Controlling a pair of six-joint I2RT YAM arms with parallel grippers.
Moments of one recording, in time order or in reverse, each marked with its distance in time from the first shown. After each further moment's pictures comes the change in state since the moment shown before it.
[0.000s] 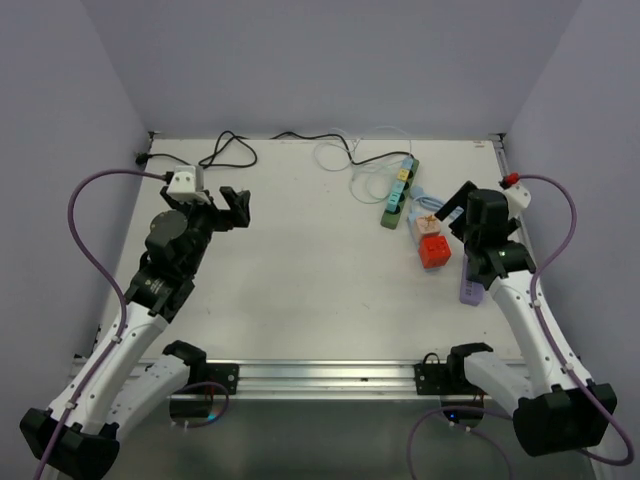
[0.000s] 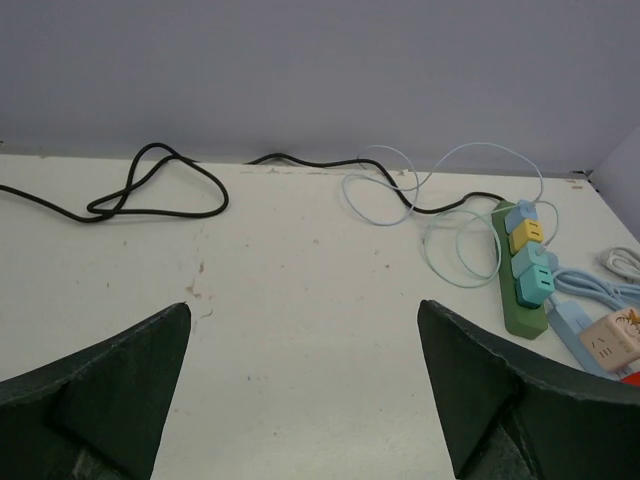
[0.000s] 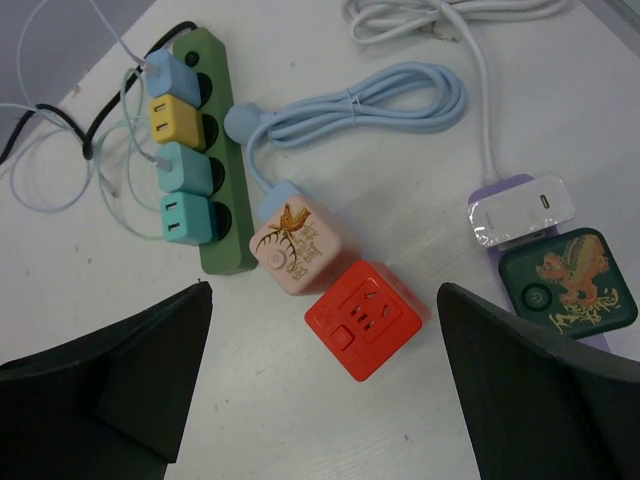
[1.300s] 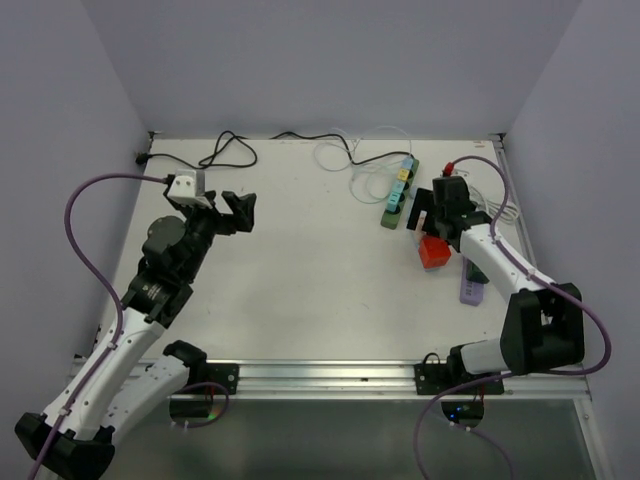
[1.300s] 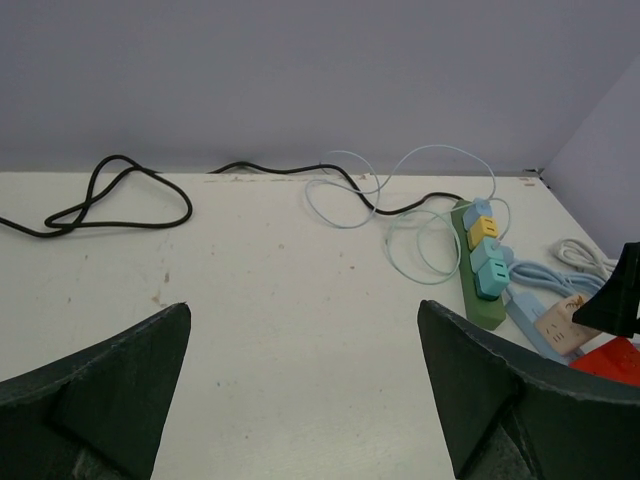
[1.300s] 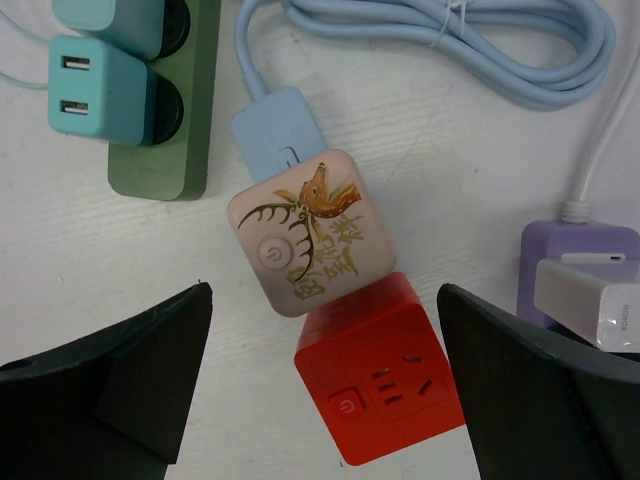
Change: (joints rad) left arm -0.034 -0.032 0.000 0.000 0.039 -0.016; right arm 0.036 0.446 0.065 0.094 -0.143 -0.314
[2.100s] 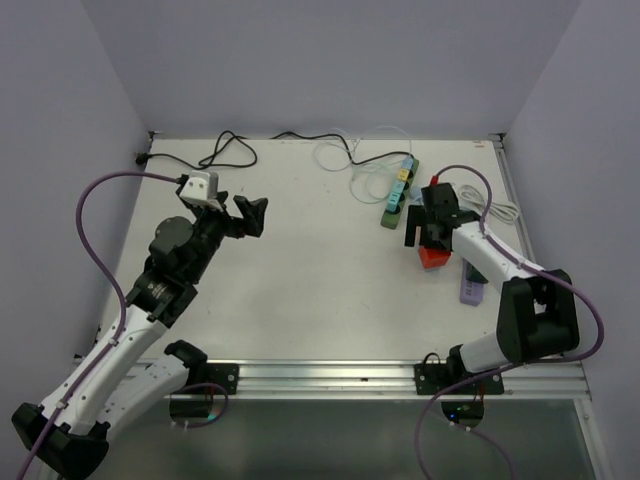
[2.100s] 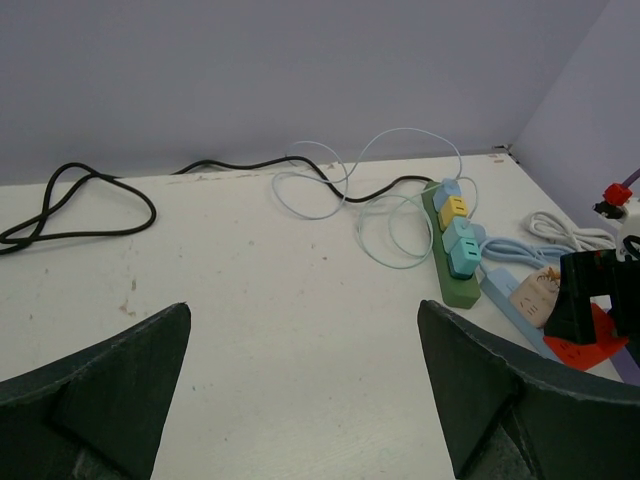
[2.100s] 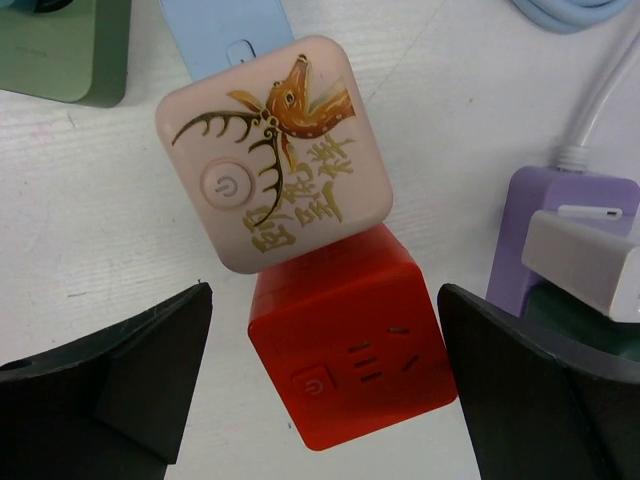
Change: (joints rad) left arm -0.078 0.019 0.000 0.019 0.018 0.029; right arm 0.045 0.069 -0.004 -0.113 0.029 -0.086
